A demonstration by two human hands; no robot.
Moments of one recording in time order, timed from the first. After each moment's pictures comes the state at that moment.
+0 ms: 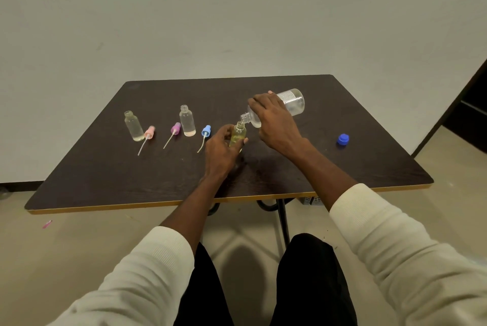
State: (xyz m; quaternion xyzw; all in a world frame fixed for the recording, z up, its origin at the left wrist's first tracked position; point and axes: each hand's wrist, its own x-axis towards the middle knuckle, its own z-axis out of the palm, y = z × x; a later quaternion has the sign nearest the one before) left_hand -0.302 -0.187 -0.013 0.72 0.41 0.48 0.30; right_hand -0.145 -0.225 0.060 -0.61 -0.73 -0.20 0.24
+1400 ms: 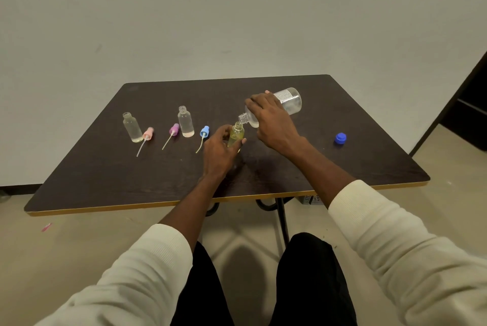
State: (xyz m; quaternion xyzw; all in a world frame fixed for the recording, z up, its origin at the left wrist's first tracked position) left_hand -0.303 -0.190 -0.012 0.72 0.40 0.48 0.29; right_hand -0.145 -0.226 0.062 -0.60 -0.73 -0.21 0.24
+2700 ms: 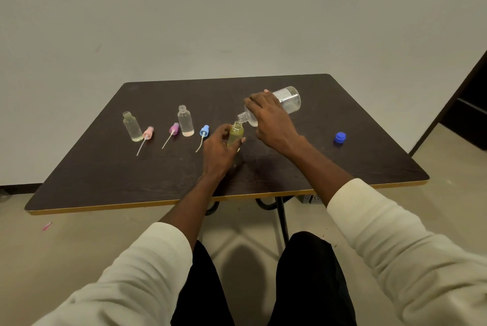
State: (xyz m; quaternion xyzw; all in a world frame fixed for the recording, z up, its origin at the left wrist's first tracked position) left_hand -0.303 -0.188 -0.013 0.72 0.41 0.48 0.28; right_hand -0.146 -0.226 0.062 -0.60 -0.74 -0.21 0.24
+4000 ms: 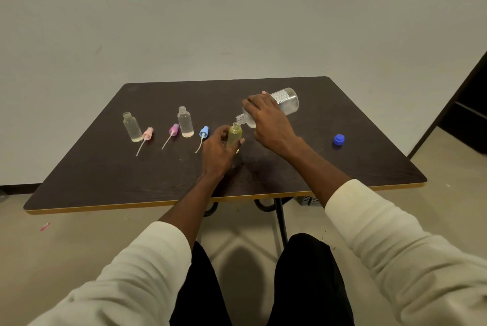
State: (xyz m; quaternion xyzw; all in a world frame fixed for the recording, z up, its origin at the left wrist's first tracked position) left_hand -0.303 -0.185 -0.015 0.72 0.42 0.47 0.29; right_hand -0.151 -0.229 0.064 -0.60 -0.74 -0.22 0.22
